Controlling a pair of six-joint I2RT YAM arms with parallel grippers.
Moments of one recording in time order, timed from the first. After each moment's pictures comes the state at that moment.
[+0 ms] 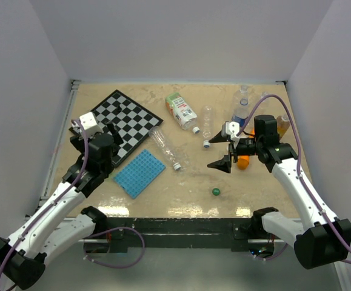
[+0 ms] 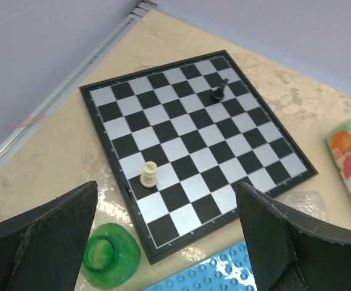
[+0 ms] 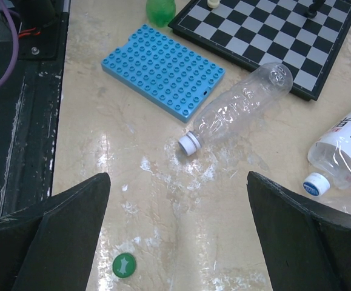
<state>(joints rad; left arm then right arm) -0.53 0.81 0.73 -0.33 -0.94 -0.49 0.21 1.04 0.89 -0.53 -1.11 -0.70</state>
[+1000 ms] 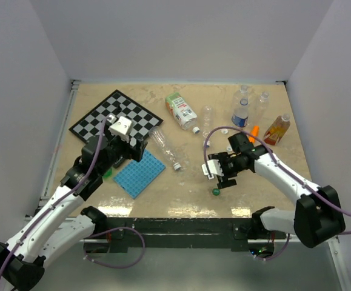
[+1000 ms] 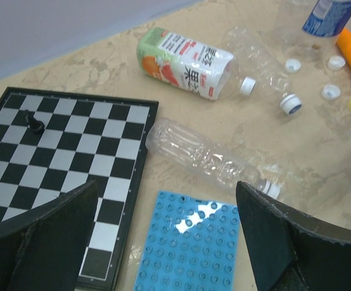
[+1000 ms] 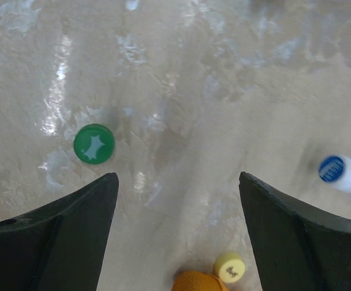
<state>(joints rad) -0.53 0.76 0.75 -0.20 -0.05 0.01 0.36 1.21 0.78 -0.77 -0.59 -1.43</state>
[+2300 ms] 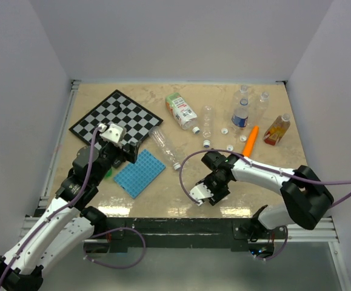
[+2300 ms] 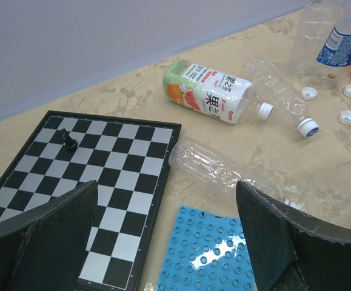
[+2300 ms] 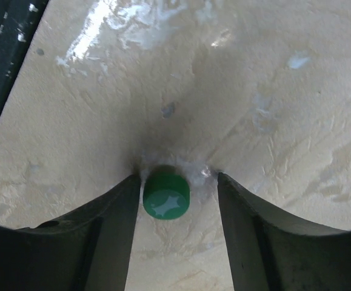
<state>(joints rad) -0.53 0.60 0.62 -0.11 -0.12 0.08 0.73 1.40 0.73 -0.79 -0.33 -1.45</state>
